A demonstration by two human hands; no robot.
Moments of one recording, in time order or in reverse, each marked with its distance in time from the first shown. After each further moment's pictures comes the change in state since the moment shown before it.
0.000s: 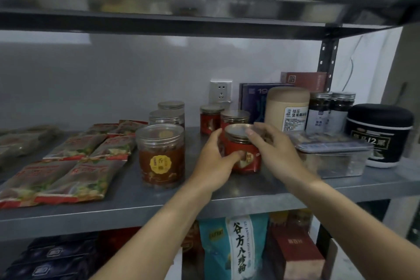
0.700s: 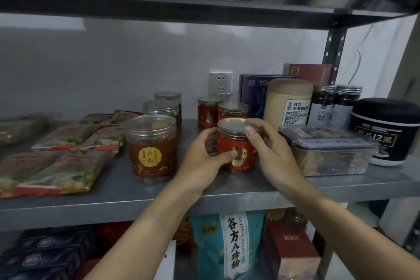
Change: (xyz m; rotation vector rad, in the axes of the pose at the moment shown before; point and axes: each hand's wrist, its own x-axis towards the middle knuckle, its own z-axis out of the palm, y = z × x) left_hand 0.003 -0.018 -0.004 -0.090 0.054 -0.029; right_hand -0.007 0.017 0.002 0.107 -0.074 -0.134
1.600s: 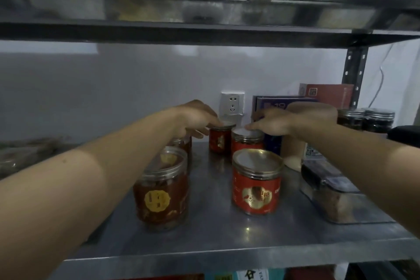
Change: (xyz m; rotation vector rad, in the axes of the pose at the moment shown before) left_hand 0.129 0.091 -0.060 0.581 -0.166 -0.223; right_hand 0.165 -0.034 -0.009 -0.769 -0.442 0.285
